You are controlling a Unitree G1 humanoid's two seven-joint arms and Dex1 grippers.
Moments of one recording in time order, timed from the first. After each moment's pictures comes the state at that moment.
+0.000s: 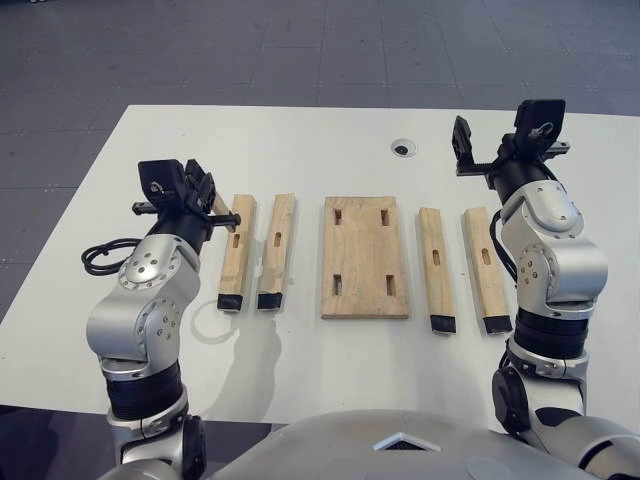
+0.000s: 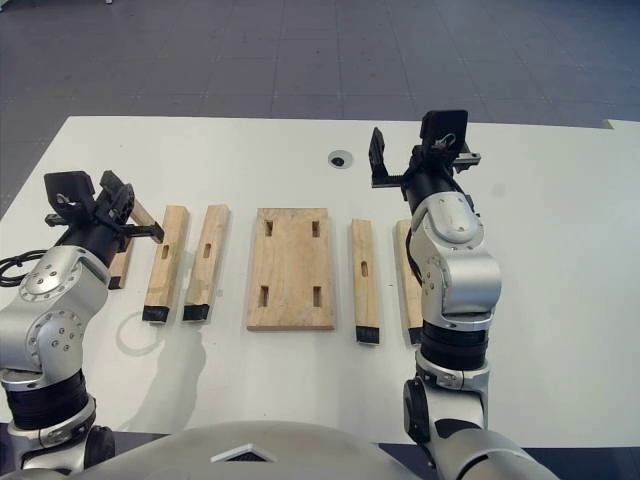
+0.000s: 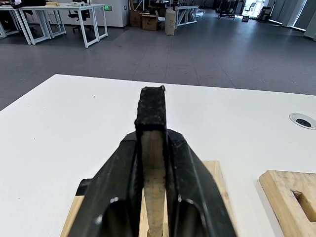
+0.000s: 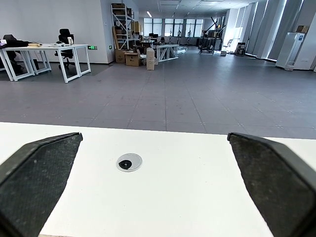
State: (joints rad) left arm -0.07 0.36 0.24 -0.55 -0.48 0.87 0.14; right arm -0.38 -0.17 -0.10 -0.34 0.16 0.74 -0.01
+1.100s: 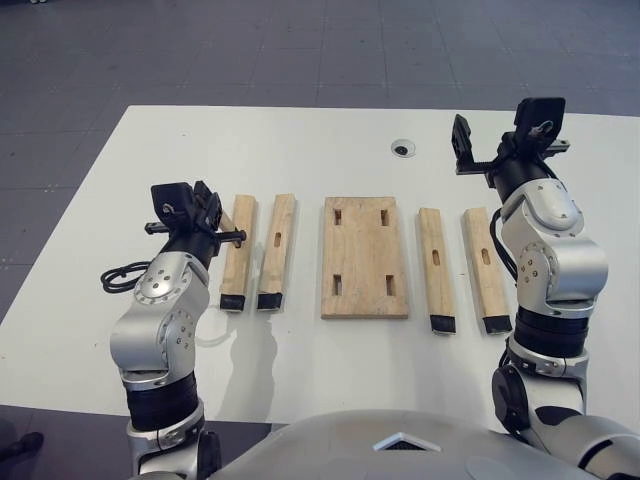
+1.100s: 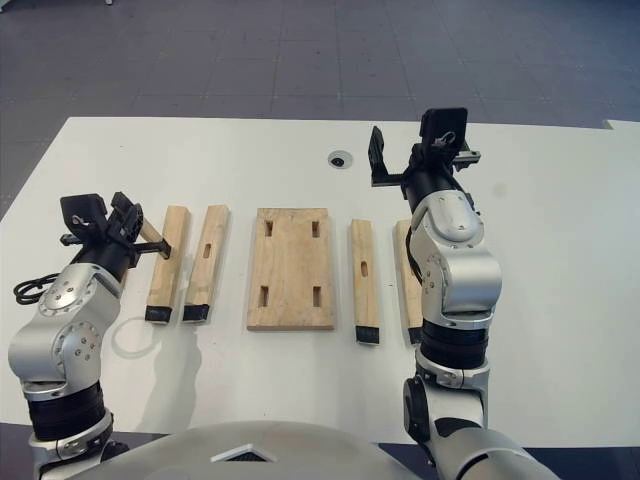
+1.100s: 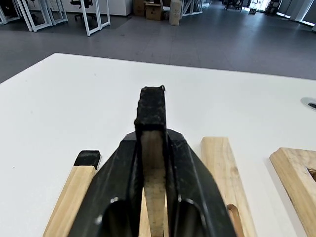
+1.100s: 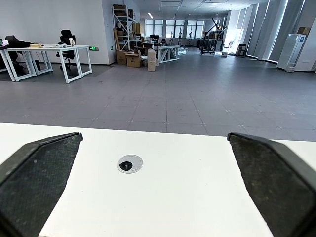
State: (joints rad) left arm 0.04 0.27 0.22 -0.50 -0.34 0.77 0.05; right arm -0.39 -0.17 -0.11 -0.34 0.16 0.74 0.00
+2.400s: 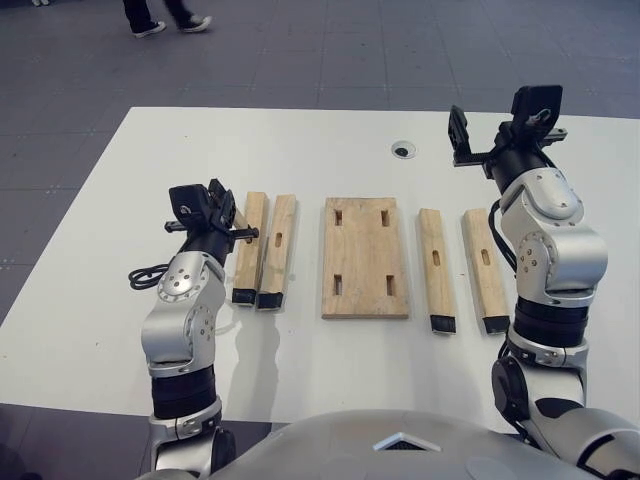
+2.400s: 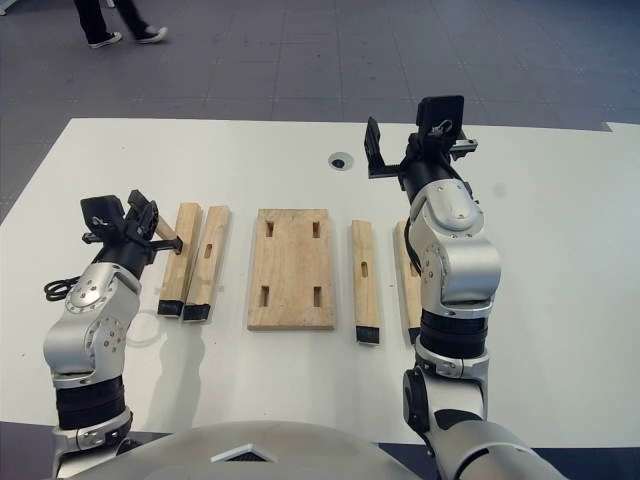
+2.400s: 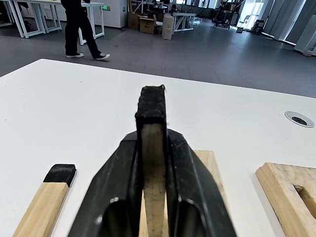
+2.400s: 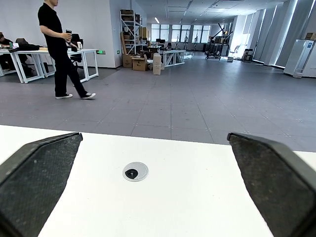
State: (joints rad) left arm -0.01 0.19 0.18 -0.37 -0.29 0.60 0.01; right arm -0.44 -0.18 -0.10 -0.30 0.15 0.73 0.03
